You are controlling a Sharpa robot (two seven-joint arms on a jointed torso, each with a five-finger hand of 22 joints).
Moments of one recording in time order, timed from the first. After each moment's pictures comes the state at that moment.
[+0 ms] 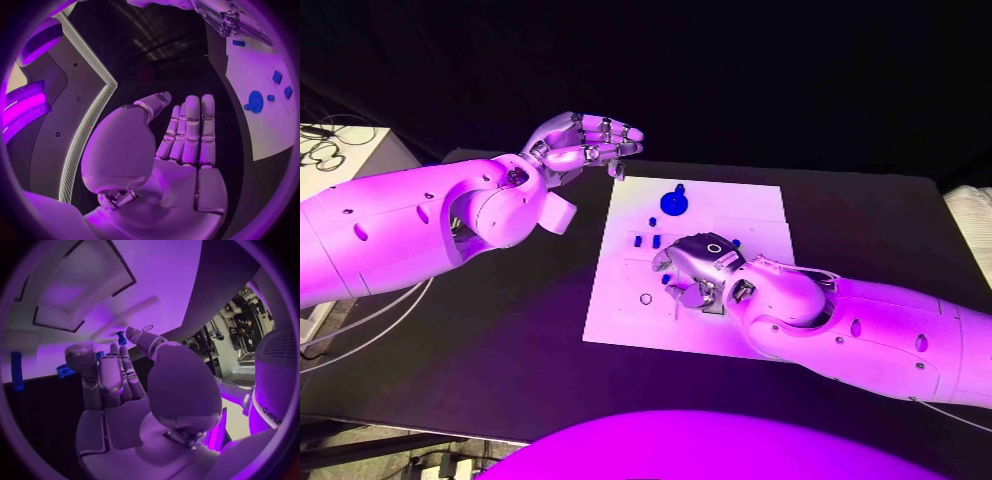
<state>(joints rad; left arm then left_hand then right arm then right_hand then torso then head) 1.24 -0.92 -0.02 1.53 -0.22 -0.11 0.37 1.35 -0.18 0.52 0.01 0.23 0.84 0.21 0.25 0.35 0.87 0.14 0.48 0.13 1.03 0.07 1.12 0.42 0.17 0.83 0.17 0.93 0.73 1.10 -0.62 -0.18 1.61 -1.78 -0.37 -0.26 1.28 -0.22 0.61 -0.08 0.10 0.93 0.17 0.16 0.34 0.96 0.12 0.07 0.06 1.45 0.03 1.23 1.01 0.12 1.31 0.12 1.03 0.95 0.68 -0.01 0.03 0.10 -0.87</state>
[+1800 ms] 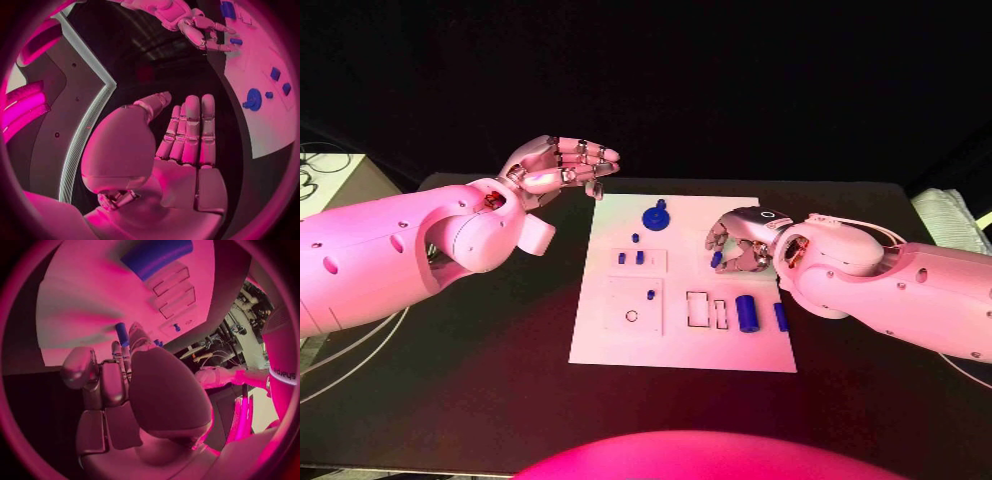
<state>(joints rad) 1.24 -0.92 -0.02 1.52 -0.22 -0.11 0.37 1.35 -0.18 0.52 0.01 0.23 0.84 0.21 0.25 0.35 0.87 0.15 0.48 0.13 1.03 0.07 1.12 0.41 0.17 0.83 0.17 0.93 0.73 1.24 -0.81 -0.16 1.60 -1.59 -0.22 -0.27 1.61 -0.13 0.09 0.28 0.08 0.94 0.15 0.11 0.33 0.96 0.09 0.33 0.07 1.47 0.01 1.32 1.05 0.12 1.40 0.11 1.11 1.10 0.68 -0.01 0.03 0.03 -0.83</state>
